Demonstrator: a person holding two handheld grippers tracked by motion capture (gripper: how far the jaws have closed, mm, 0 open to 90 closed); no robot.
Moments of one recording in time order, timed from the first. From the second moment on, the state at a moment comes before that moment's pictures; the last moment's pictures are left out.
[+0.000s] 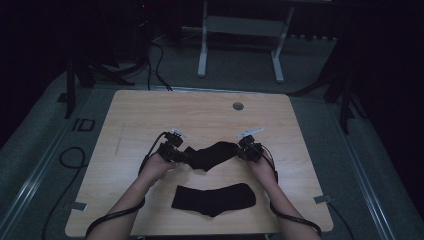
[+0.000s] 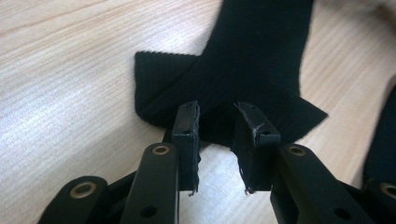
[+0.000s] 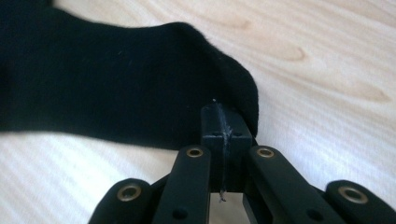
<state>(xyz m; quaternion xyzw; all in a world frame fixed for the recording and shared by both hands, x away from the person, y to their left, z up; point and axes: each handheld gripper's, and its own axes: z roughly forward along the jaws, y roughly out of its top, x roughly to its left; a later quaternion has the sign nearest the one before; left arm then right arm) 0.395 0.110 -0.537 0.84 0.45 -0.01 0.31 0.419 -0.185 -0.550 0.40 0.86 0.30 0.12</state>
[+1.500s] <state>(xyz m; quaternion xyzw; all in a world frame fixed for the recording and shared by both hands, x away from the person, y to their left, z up) 0.406 0.086 -0.546 0.84 0.45 0.02 0.29 0.416 -0.221 -0.540 0.44 0.83 0.33 0.12</state>
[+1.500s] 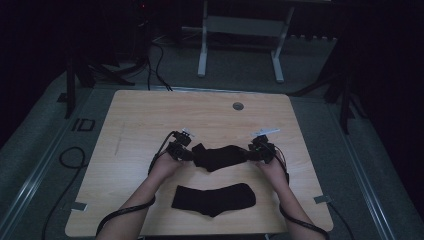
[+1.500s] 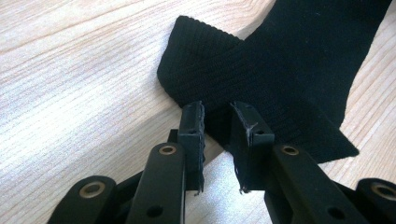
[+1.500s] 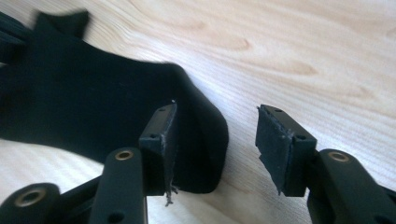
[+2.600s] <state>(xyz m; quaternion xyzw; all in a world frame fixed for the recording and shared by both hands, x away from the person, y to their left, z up) 0.357 0.109 -0.537 0.82 0.37 0.07 0.43 0.386 -0.143 -0.348 0.29 0.82 0.46 0.16</state>
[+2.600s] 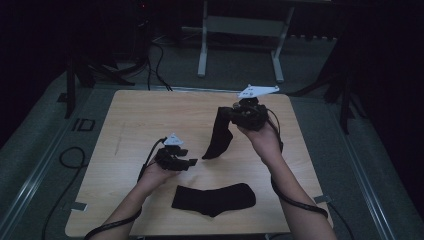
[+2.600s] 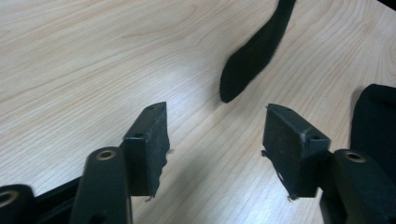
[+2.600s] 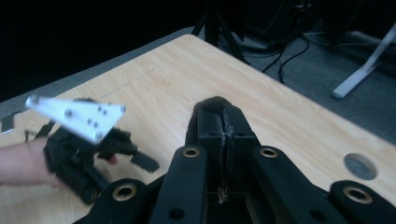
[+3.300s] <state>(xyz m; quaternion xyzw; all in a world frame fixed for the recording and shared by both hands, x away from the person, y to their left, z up) 0.351 0.113 -0.526 0.83 0.34 0.06 0.43 0.382 -0.157 -0.335 0.30 0.81 0.47 0.18</state>
